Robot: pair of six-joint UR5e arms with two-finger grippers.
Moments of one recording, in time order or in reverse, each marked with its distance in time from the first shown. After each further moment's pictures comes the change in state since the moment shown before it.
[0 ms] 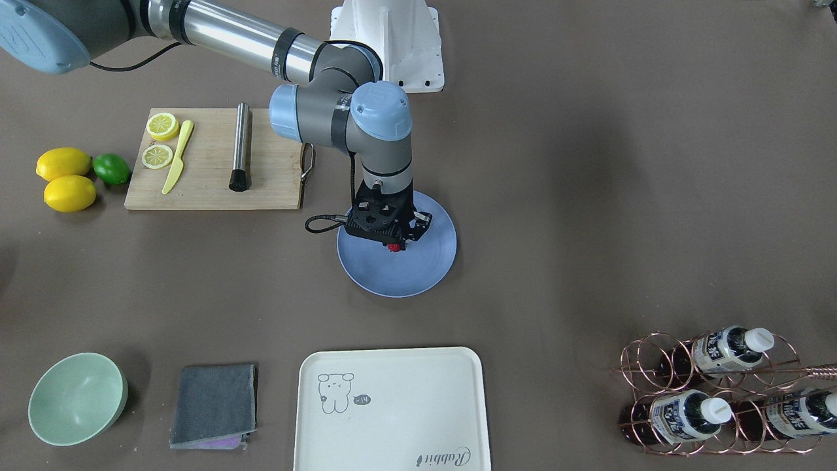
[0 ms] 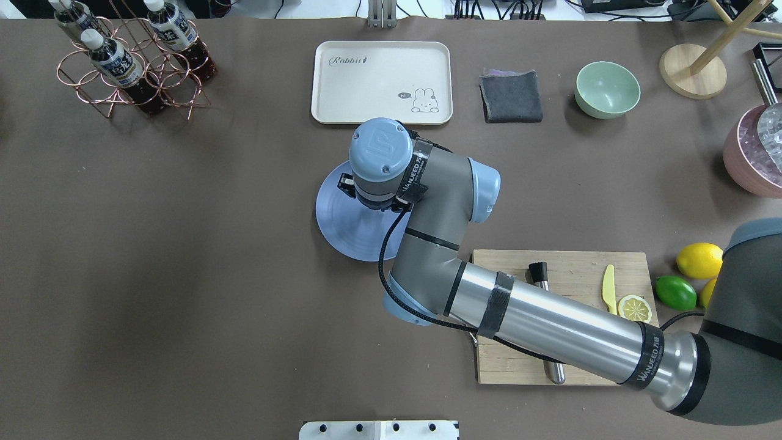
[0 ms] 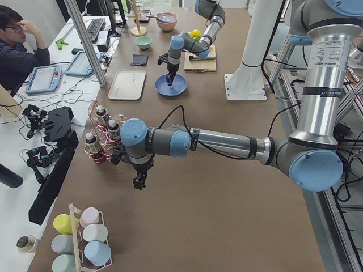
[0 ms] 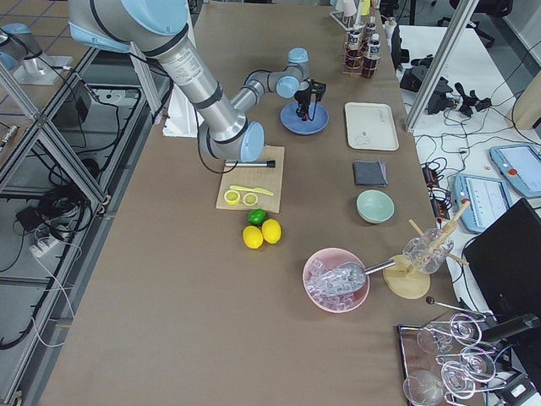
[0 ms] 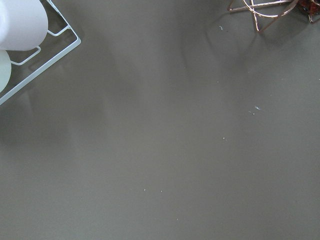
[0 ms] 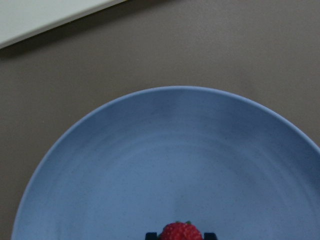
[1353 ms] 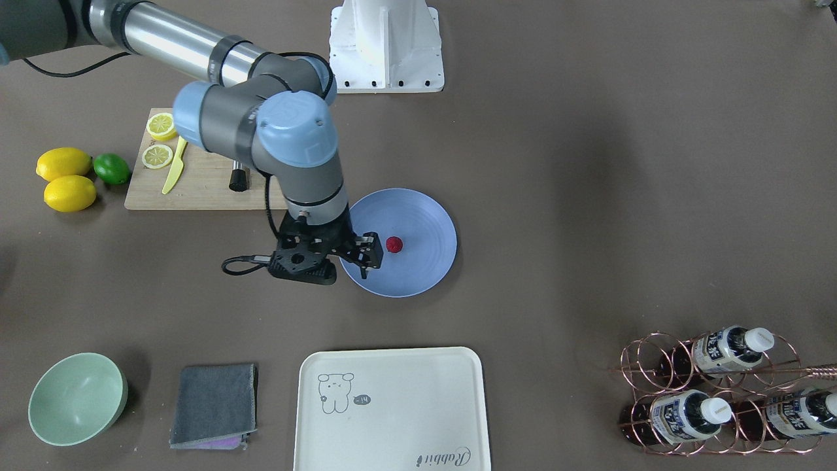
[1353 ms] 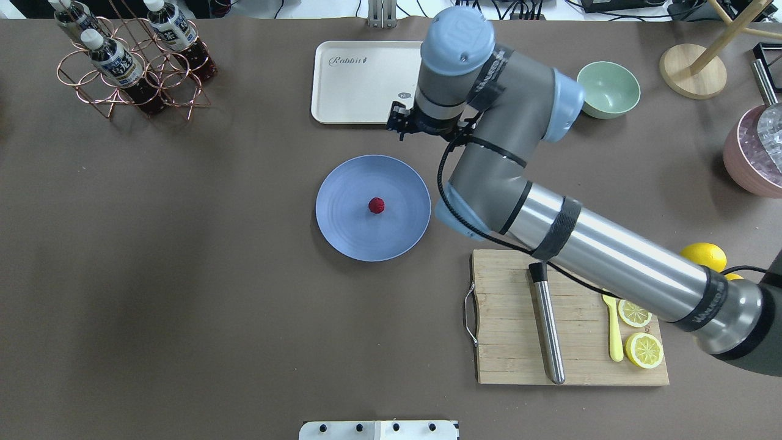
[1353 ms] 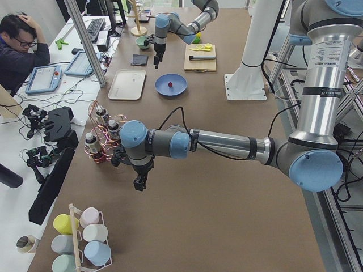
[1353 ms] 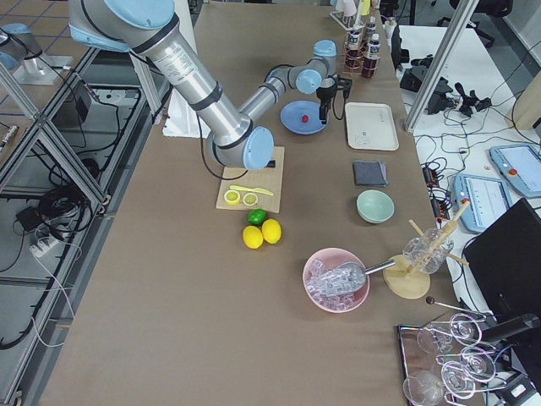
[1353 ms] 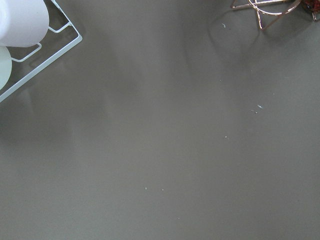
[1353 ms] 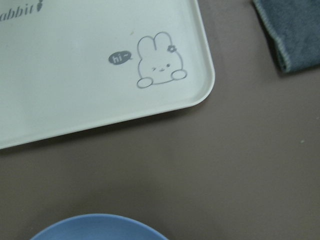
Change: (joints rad) left arm 0.001 0.004 0.010 0.004 0.000 -0.001; right arm 0.259 -0.093 0.159 -0.149 0.209 -0.324
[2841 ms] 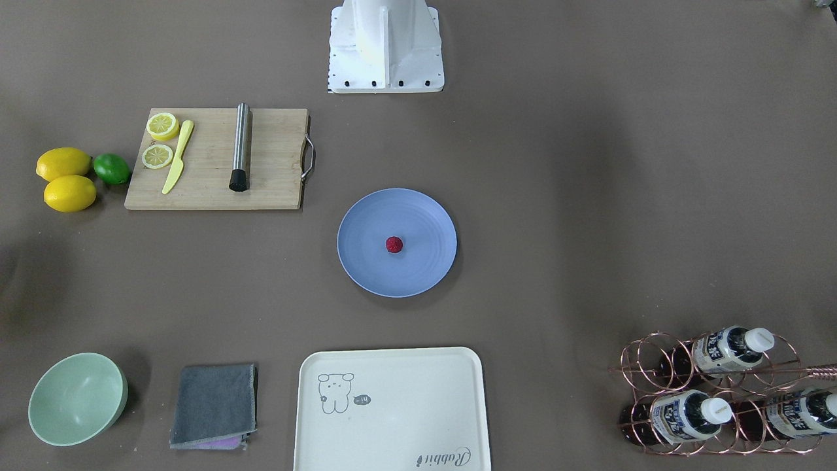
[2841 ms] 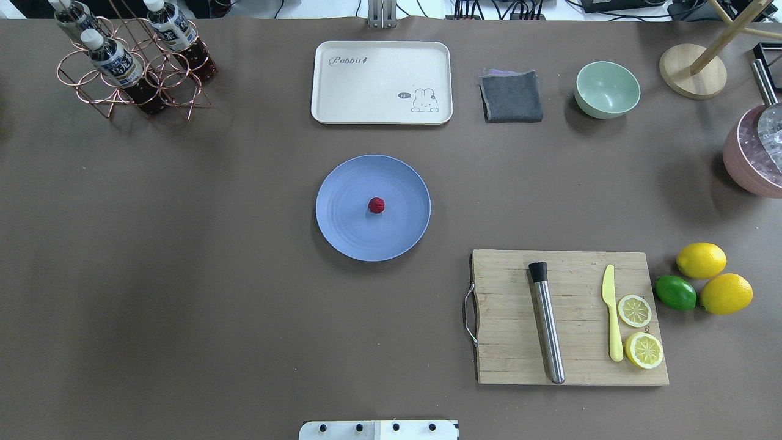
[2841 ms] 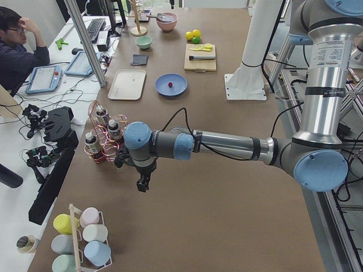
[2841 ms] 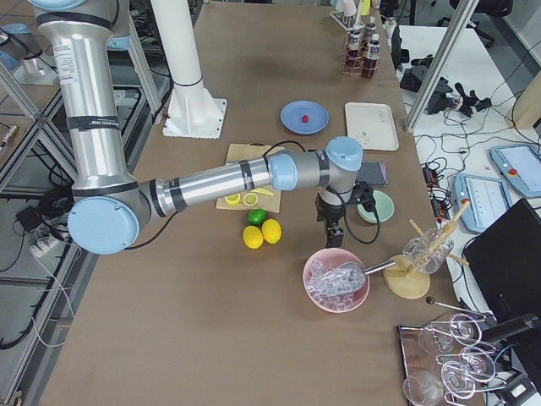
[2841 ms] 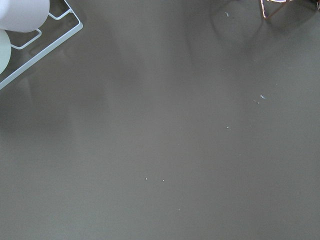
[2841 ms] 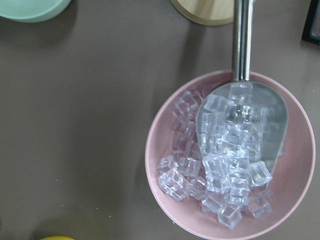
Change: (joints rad) left arm 0.000 0.023 -0.014 -0.028 -0.001 0.001; right arm 0.715 -0.714 0.236 -0.190 0.330 -1.298
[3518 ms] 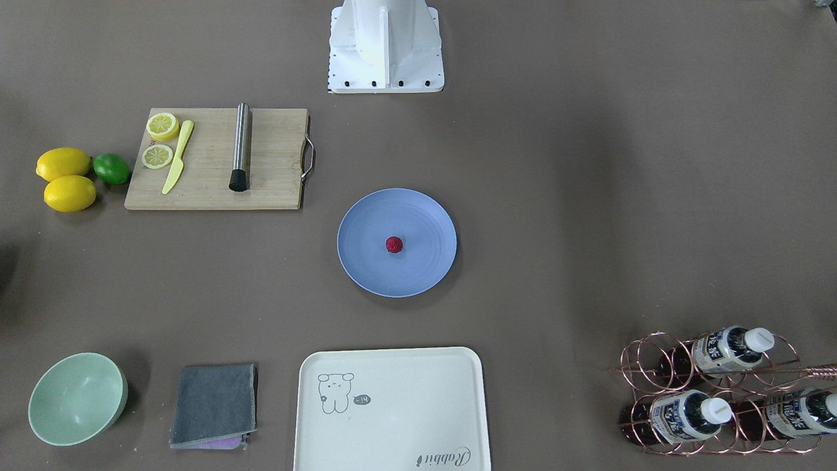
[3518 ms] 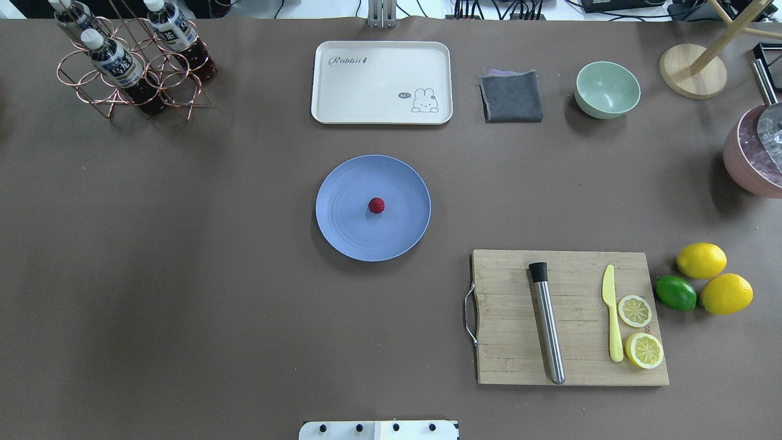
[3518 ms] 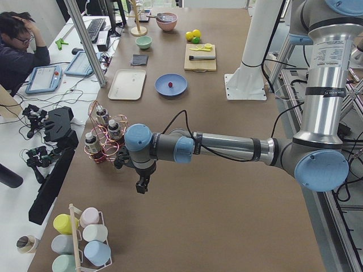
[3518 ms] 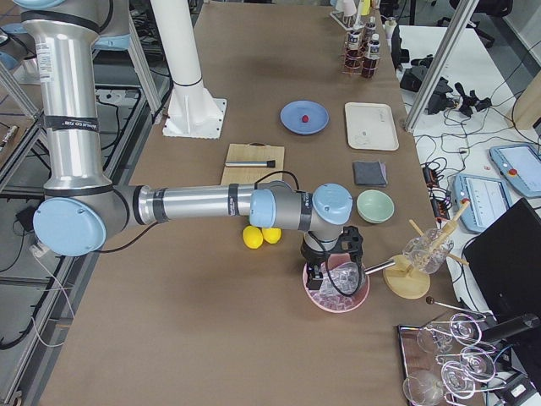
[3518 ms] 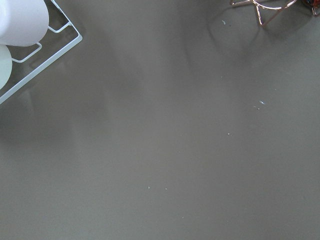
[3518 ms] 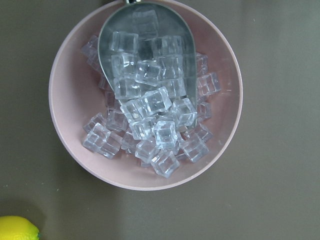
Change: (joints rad) left arm 0.001 0.009 0.016 -0.033 0.007 -0.003; right arm 0.073 -0.070 -0.041 0.002 0.003 0.000
